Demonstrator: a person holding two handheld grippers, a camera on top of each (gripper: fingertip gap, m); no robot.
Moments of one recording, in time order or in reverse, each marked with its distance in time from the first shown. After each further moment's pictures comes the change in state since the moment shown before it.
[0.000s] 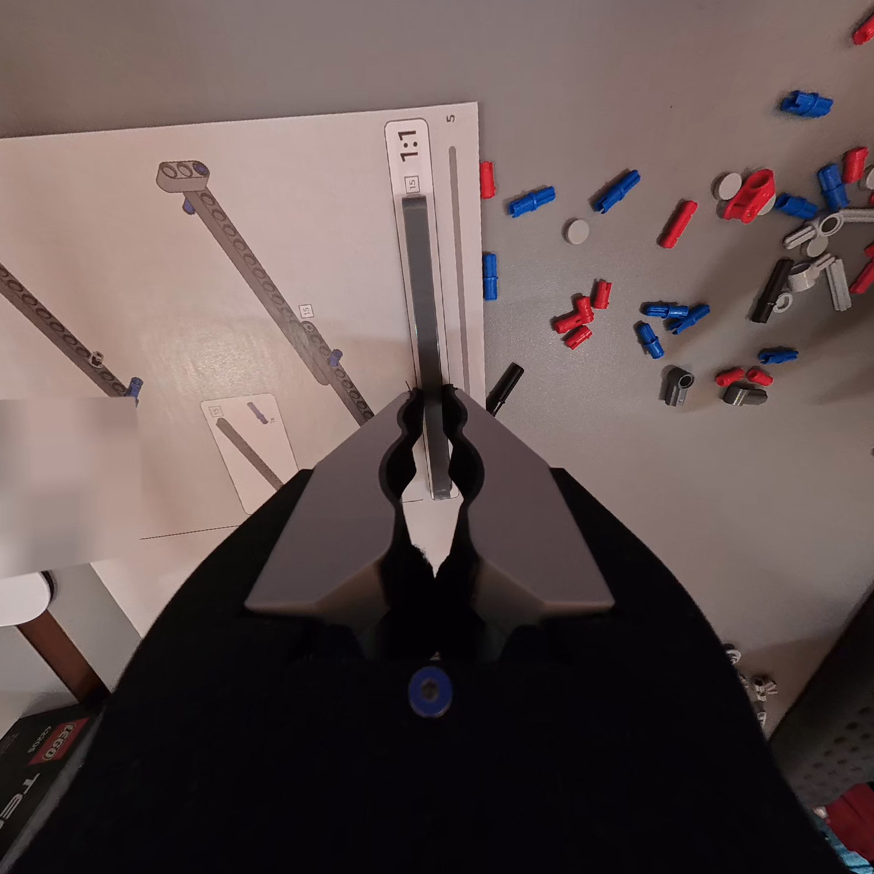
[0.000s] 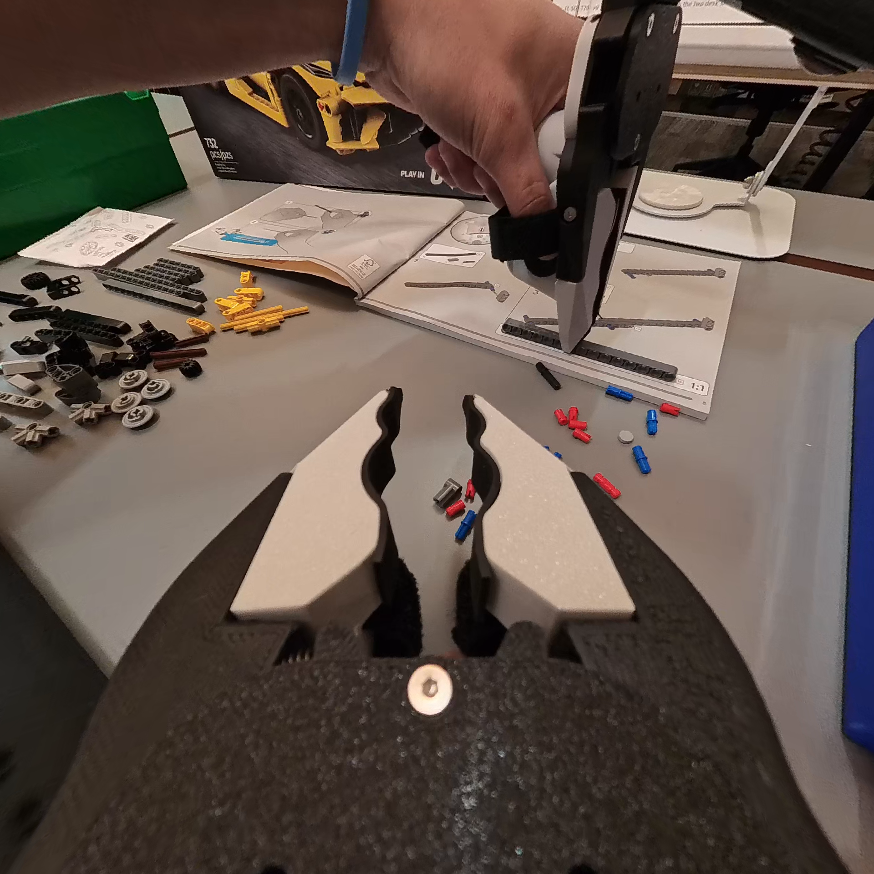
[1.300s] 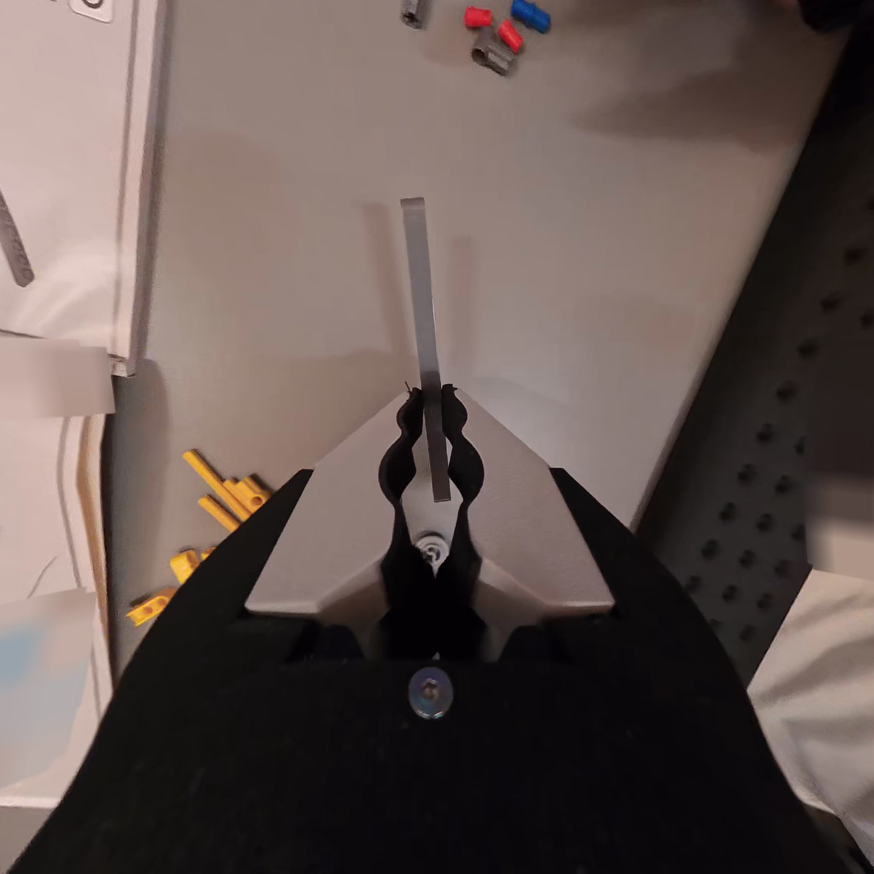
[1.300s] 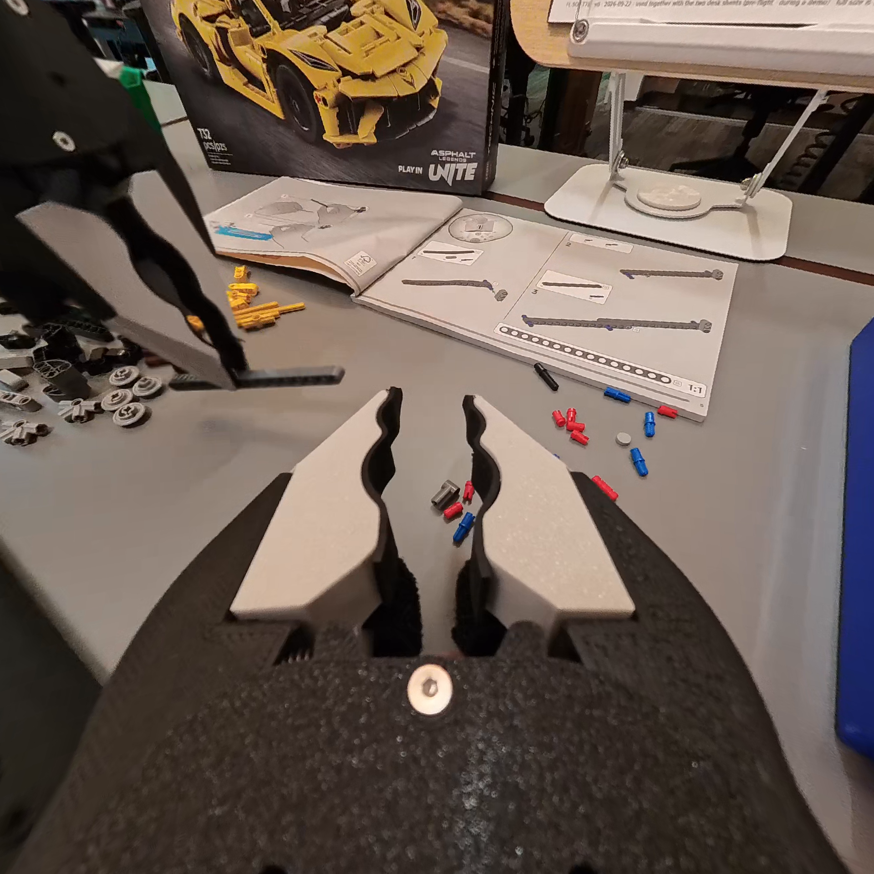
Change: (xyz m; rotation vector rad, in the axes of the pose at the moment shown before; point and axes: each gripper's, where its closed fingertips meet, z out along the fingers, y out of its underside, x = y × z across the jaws) left arm 0.162 0.137 -0.023 0.263 -0.060 -0.323; right arm 0.000 0.000 0.002 -0.009 0.008 -0.015
